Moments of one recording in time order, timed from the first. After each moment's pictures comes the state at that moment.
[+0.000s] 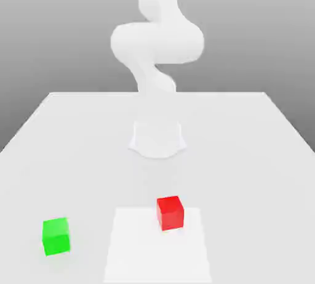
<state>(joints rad) 0.01 -0.73 0.00 -2.36 0.00 2.35 0.78</state>
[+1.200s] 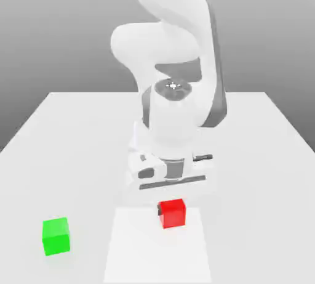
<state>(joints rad) 0.08 0.07 0.00 -2.87 0.01 2.94 0.62</state>
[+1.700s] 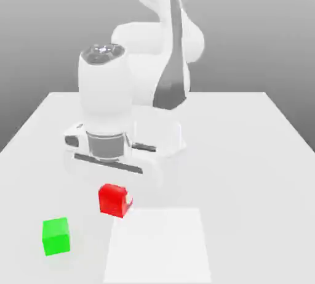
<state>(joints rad) -0.19 0.01 -0.13 -2.67 0.00 2.68 1.05</state>
